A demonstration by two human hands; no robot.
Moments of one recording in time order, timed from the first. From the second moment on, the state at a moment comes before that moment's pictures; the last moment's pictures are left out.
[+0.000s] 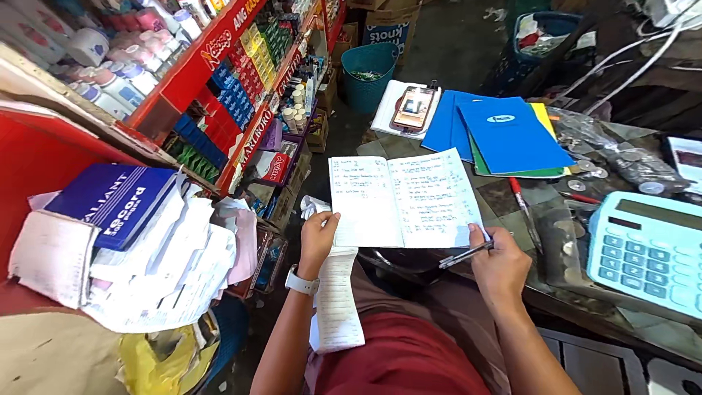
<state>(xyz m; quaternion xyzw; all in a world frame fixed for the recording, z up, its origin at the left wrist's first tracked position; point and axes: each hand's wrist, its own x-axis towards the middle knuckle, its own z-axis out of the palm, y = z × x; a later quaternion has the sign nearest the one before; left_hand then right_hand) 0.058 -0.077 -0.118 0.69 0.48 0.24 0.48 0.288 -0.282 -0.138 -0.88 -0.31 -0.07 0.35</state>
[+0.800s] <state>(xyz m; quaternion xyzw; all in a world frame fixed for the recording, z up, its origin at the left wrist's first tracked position) 0.046 -0.076 -0.127 0.61 0.30 0.31 0.66 0.255 -0.250 -0.117 -0.75 -0.47 -0.07 0.47</state>
